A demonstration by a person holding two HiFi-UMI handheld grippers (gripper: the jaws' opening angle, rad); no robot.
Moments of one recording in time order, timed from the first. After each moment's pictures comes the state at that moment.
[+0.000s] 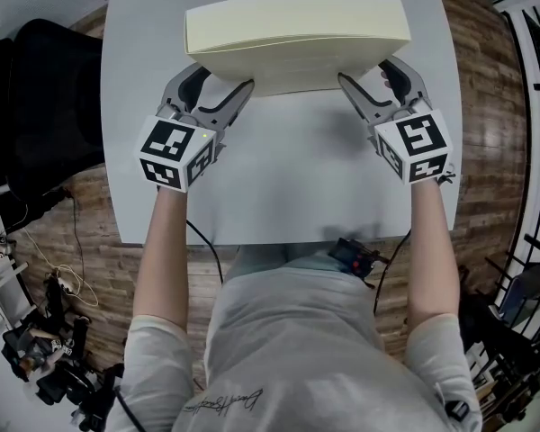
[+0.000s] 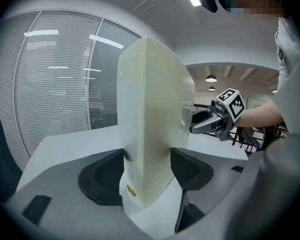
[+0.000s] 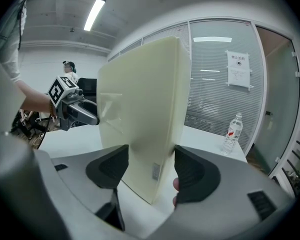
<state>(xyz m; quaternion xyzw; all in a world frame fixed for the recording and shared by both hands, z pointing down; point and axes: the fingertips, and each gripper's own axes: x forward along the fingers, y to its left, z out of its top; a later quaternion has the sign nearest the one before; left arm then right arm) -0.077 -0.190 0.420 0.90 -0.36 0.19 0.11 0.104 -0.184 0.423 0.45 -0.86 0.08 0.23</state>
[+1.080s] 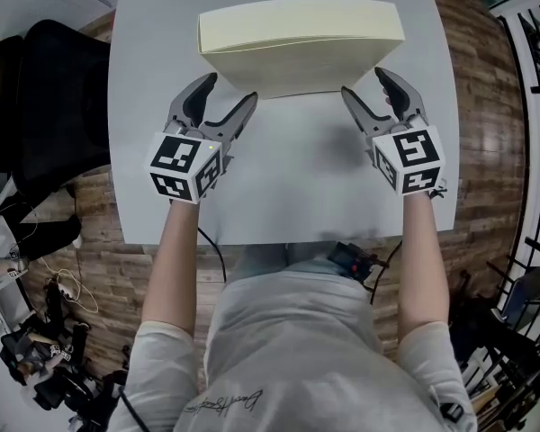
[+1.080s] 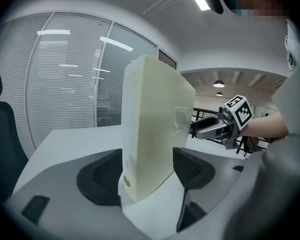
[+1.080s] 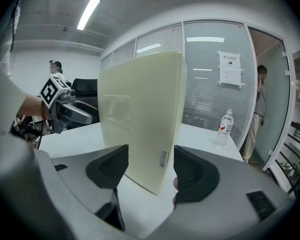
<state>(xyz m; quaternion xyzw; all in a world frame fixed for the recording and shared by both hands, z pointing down) -0.086 -0.171 0.418 0.89 -0.40 0.17 0.13 0.110 -0.162 0.426 0.48 -0.84 0.09 0.23</state>
